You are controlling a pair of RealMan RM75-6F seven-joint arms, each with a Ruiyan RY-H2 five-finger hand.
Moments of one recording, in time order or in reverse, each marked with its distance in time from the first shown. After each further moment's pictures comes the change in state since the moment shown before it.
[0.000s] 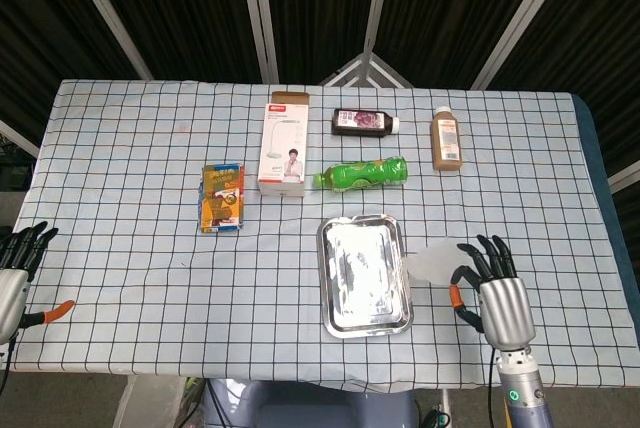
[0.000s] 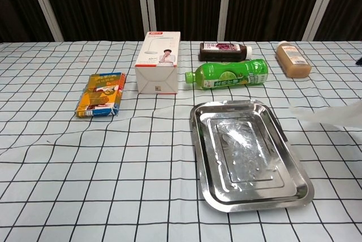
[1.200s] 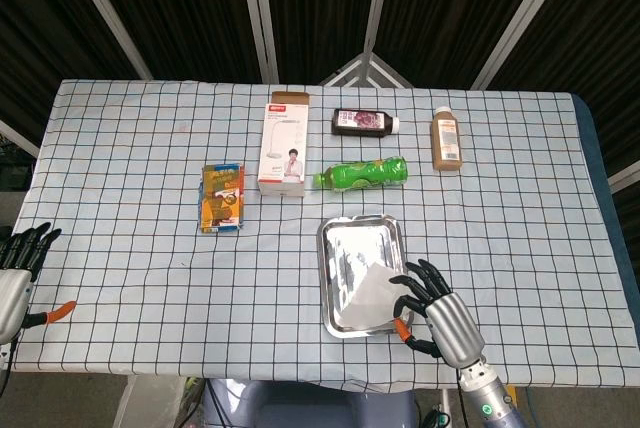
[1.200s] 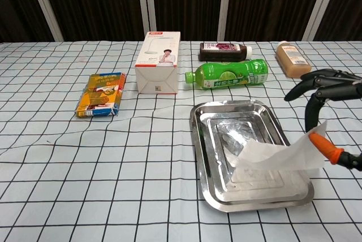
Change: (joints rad) left arm -0.005 -0.005 0.002 0.006 0.000 -0.010 0.002; right arm 0.076 -0.015 -0.123 -0.025 -0.101 -0.147 0.197
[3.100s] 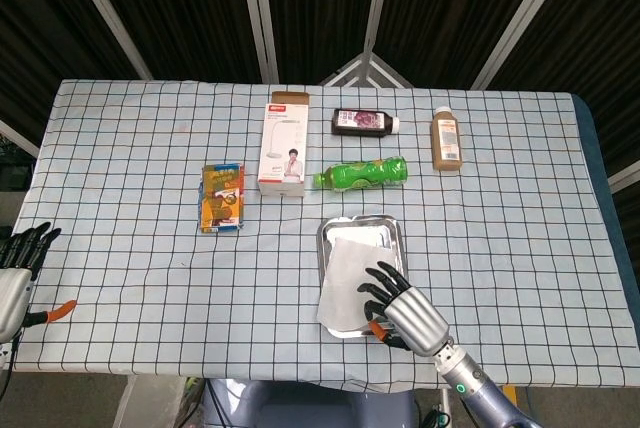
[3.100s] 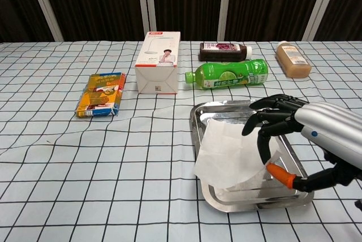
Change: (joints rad) left arm -0.004 0.000 -0.004 -0.006 -0.019 -0.013 -0.002; right arm 0.163 -0.071 -0.008 0.186 -0.054 -0.136 -0.036
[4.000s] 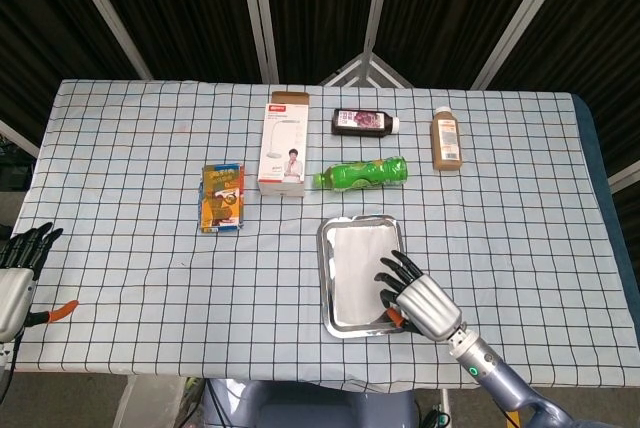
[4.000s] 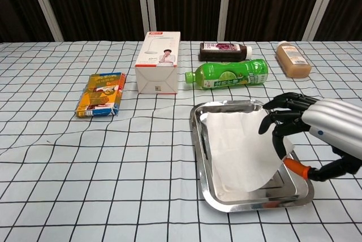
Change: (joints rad) left arm -0.002 -0.001 0.001 -0.005 -0.003 -0.006 0.001; right arm 0.050 0.031 -0.011 0.134 -0.005 -0.009 0.008
